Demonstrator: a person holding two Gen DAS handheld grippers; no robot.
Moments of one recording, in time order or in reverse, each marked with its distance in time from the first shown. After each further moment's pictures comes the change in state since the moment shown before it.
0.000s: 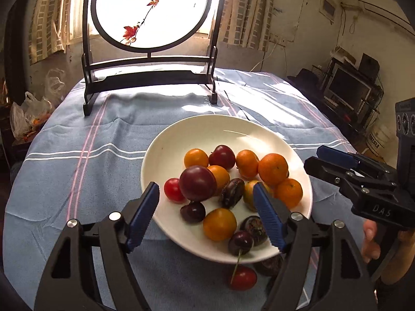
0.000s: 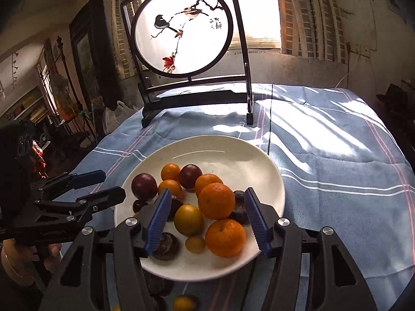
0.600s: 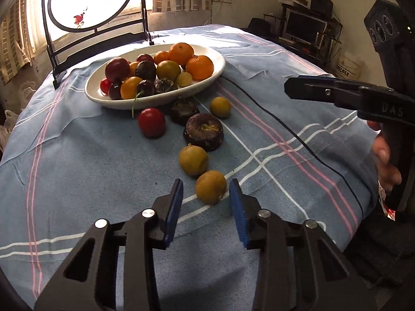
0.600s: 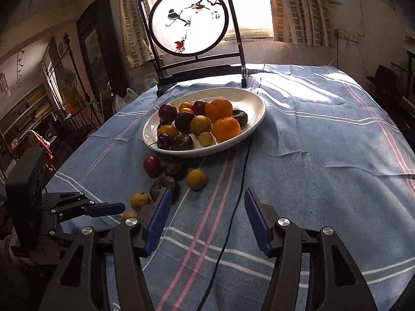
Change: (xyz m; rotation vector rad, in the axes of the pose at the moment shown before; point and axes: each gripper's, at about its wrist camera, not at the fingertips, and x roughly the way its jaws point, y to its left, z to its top) left arm -0.043 -0.085 -0.152 0.236 0.141 -0.077; right arm -0.093 0.002 -0.121 0.022 0.032 0.014
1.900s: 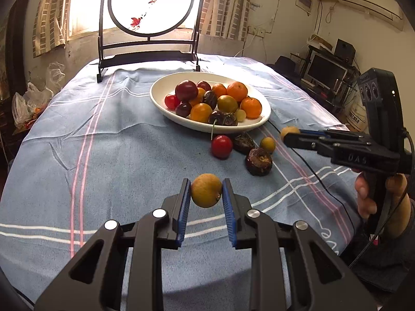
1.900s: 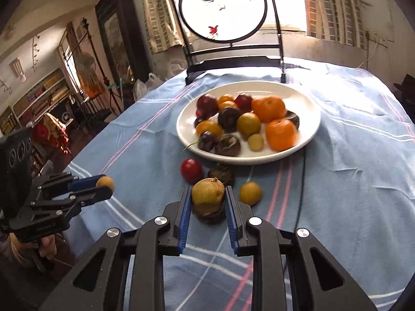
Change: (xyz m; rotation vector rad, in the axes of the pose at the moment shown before) left arm -0.059 0.079 -0.004 -0.193 -0.146 0.011; right arm 0.035 0.043 0.027 -0.057 0.063 0.097
